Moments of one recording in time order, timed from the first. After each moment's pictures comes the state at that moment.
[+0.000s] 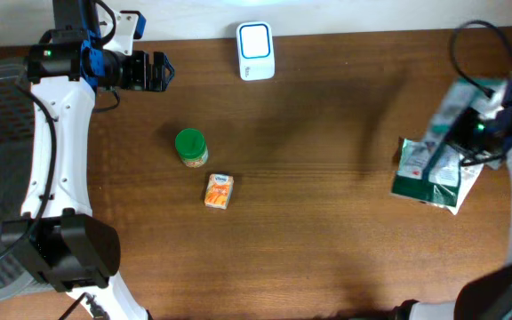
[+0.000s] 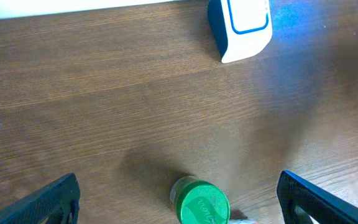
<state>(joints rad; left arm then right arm) 0.05 1.96 2.05 -1.06 0.34 0.14 -0.42 1.59 1.45 -1.06 -0.14 0.28</state>
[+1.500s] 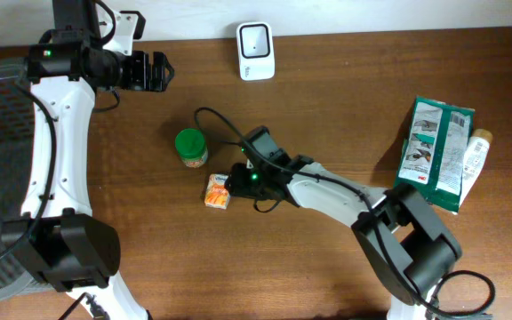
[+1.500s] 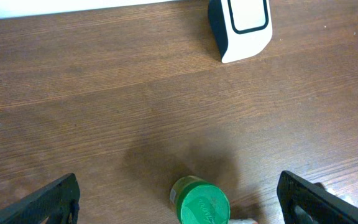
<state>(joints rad) 0.05 1.96 2.04 -1.06 0.34 0.14 0.67 1.95 1.16 -0.23 -0.30 0.81</state>
